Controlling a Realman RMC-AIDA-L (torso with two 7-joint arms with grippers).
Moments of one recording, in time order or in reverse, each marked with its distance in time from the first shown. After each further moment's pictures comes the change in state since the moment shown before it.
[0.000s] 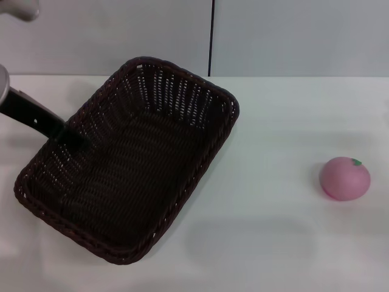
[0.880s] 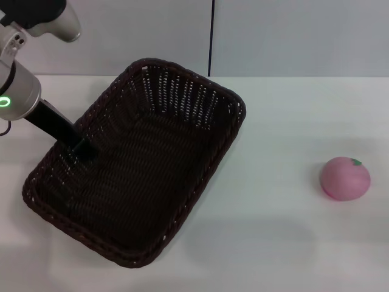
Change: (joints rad) left arm -0.067 -0.001 0.126 -0.225 0.051 -0.086 0.030; right arm -0.025 -0.001 0.009 0.016 0.005 -0.011 0.001
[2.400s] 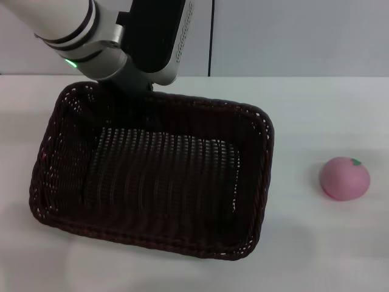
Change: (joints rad) left arm -0.194 -0.007 0.227 -0.062 -0.015 -0.148 0.784; right arm -0.049 0.001 0.003 0.029 0.000 -0.038 0.013
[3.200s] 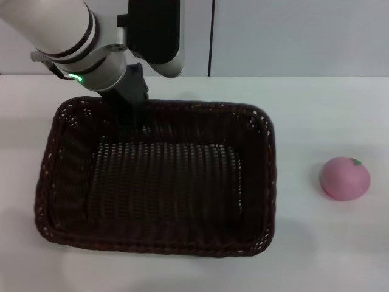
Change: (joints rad) left arm 0.032 0.000 0.051 0.006 0.009 0.000 -0.270; right arm 0.023 -0.004 -0.013 -0.008 -0.008 -0.011 0.000
